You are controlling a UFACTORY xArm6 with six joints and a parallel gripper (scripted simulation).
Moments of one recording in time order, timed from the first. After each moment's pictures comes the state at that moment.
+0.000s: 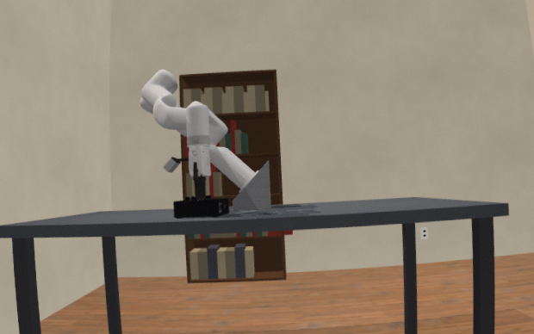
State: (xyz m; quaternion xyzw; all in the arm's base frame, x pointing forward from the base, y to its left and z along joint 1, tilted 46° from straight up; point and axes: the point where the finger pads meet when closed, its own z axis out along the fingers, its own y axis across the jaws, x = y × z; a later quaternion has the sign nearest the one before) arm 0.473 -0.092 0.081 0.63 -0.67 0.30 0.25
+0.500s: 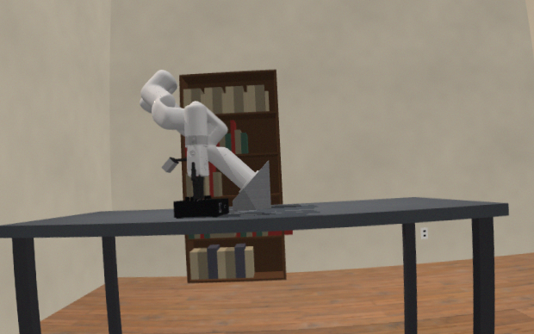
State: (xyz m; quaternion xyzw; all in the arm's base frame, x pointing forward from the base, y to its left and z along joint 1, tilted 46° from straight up) arm 0.472 -0.096 0.085 0.63 -0.67 0.30 0.25
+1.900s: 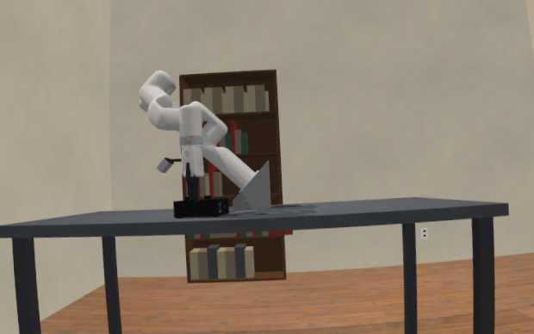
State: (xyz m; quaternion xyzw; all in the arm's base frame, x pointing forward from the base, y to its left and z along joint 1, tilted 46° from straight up) arm 0.471 -0.109 0.098 0.63 -0.67 0.30 0.25
